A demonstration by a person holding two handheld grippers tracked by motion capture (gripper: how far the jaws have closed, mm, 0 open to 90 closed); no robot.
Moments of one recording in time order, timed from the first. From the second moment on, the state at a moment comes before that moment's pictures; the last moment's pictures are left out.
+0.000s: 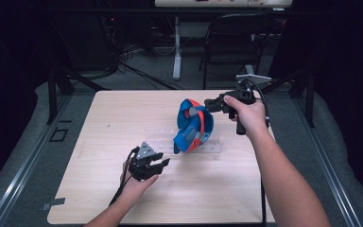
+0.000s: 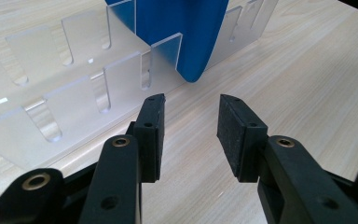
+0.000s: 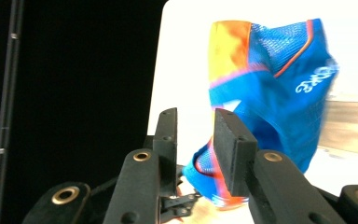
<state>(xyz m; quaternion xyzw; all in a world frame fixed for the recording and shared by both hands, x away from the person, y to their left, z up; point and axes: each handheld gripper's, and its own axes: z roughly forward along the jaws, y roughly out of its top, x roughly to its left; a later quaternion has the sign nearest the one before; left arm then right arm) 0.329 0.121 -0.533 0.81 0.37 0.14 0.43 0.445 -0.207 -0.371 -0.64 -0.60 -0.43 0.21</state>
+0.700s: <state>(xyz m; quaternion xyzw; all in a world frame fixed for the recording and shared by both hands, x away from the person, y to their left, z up) 0.327 0.171 -0.544 0.80 0.41 0.13 0.42 0.398 -0.232 -0.415 -0.64 -0.65 -0.39 0.13</state>
